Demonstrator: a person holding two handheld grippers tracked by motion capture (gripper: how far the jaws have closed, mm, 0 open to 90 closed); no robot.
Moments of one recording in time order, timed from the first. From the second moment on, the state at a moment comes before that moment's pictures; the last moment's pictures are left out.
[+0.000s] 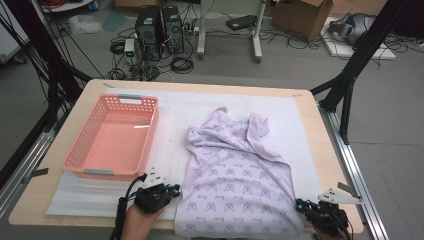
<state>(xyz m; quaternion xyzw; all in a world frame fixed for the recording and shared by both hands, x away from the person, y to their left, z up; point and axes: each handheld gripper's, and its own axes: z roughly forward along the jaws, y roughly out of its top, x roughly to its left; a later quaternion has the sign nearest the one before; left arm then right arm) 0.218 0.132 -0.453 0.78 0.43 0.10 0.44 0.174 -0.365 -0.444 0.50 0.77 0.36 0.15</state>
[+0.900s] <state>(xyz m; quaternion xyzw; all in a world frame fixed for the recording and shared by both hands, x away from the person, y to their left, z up) 0.223 0.101 -0.452 0.80 0.39 0.12 0.44 0.179 -0.356 -0.444 0.49 0.78 0.37 0.15</state>
